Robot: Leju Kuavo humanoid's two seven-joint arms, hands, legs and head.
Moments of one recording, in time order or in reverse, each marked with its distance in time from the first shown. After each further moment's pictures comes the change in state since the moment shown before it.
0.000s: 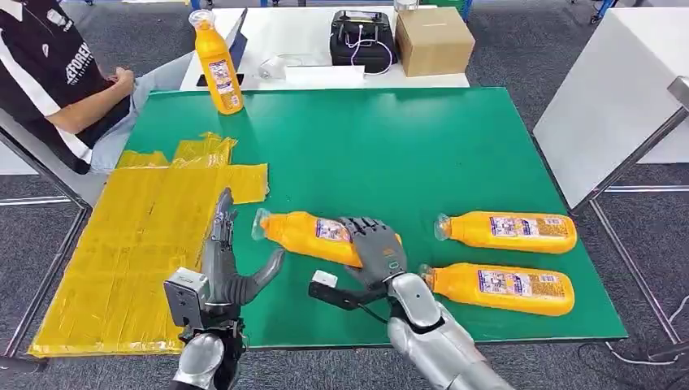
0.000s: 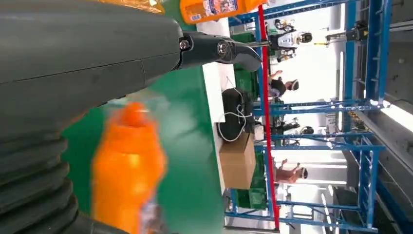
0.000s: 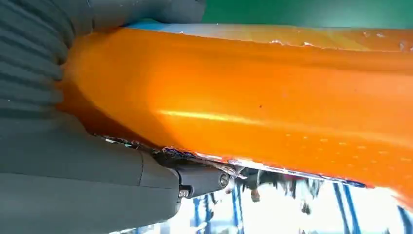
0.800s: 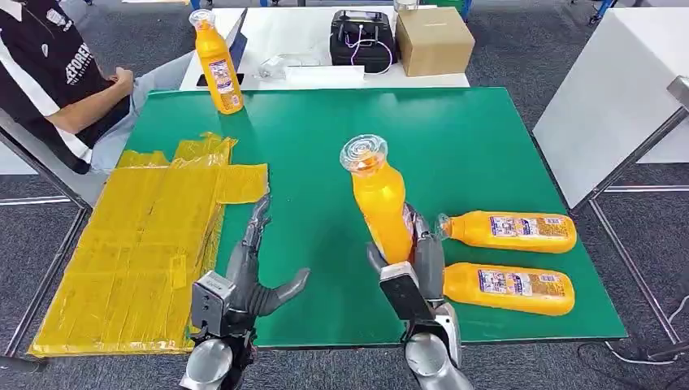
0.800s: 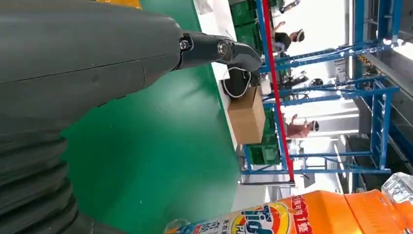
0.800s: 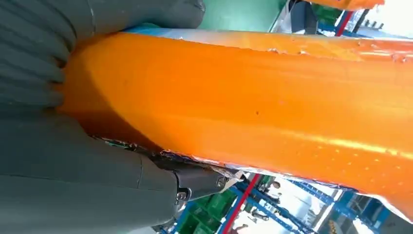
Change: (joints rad) left arm 0.015 0.016 -0.076 -0.019 -0.064 -0.099 0.069; right arm 0.300 0.111 -0.321 -0.412 -0.564 0.028 -0.395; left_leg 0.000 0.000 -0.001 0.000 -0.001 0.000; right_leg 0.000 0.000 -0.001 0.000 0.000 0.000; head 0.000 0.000
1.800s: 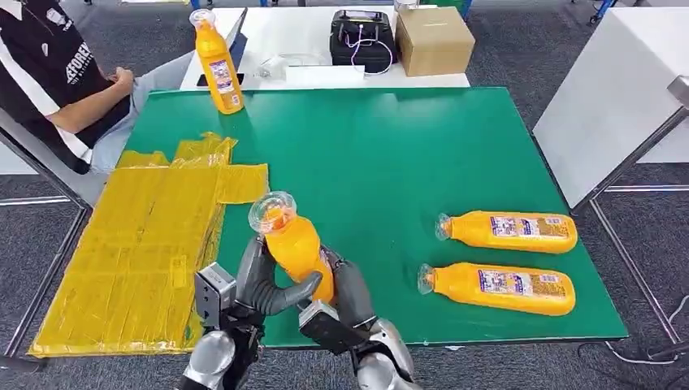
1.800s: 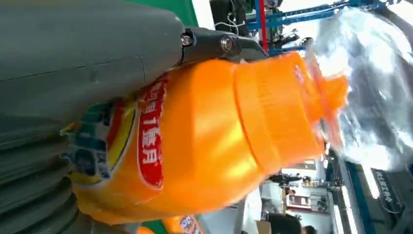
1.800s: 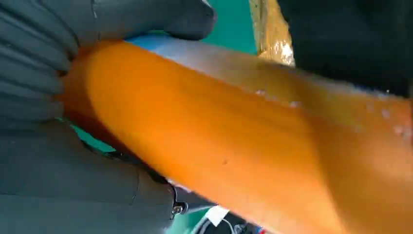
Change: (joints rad) left arm -0.061 0.026 -0.072 0.032 0.117 -0.149 0.041; right arm -0.036 0.087 0.206 0.242 0.135 0.169 -0.045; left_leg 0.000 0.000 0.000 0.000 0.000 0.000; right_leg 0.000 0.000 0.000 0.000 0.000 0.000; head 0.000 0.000
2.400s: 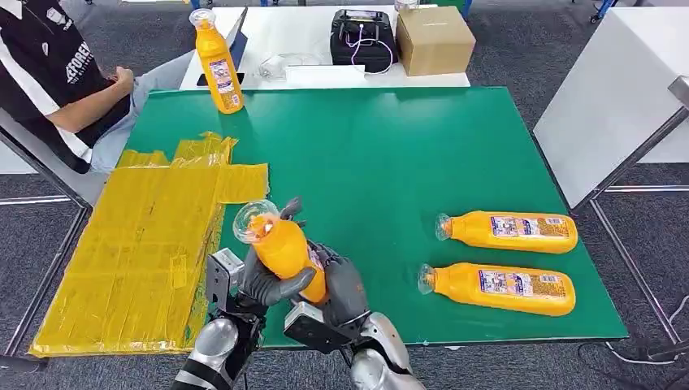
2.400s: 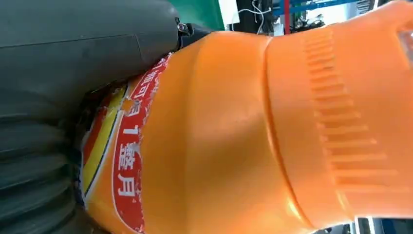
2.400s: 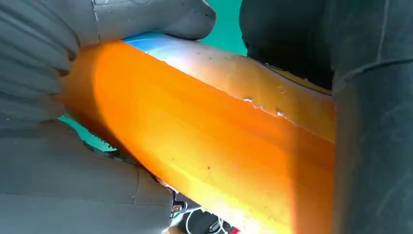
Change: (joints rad) left arm -0.071 0.008 0.030 0.156 0.028 -0.030 0.002; right arm -0.057 0.003 0.075 0.094 0.051 -0.075 0.004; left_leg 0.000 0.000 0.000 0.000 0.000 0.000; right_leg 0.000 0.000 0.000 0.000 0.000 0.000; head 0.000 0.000
